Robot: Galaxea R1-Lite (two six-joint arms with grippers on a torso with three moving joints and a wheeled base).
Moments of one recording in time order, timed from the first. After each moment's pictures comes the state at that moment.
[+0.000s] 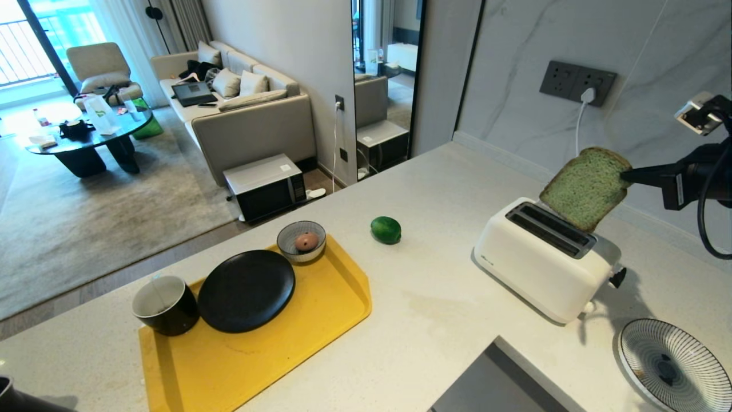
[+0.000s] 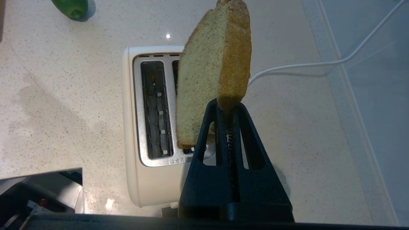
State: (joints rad) left arm 0.00 0.00 0.00 0.00 0.00 0.00; right arm -0.29 1.69 -1.34 0.06 0.52 -0.51
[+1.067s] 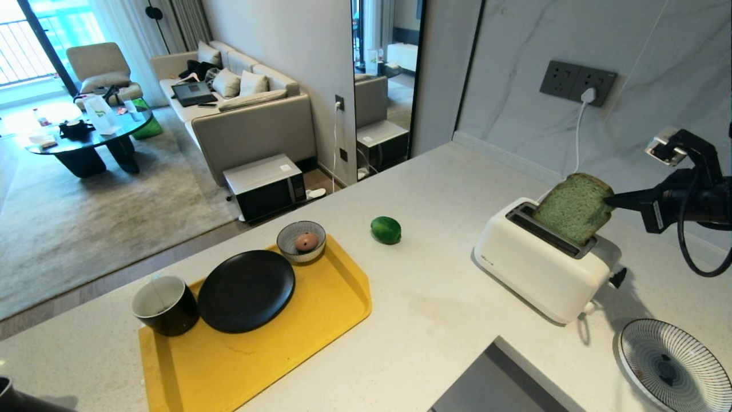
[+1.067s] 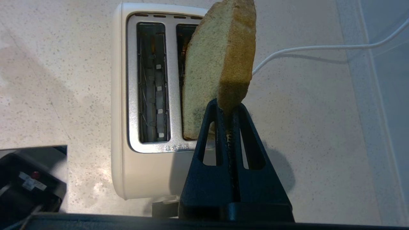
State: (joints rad) left arm 0.00 0.00 0.00 0.00 0.00 0.00; right arm -0.29 1.78 -1.31 0.05 0.52 -0.63
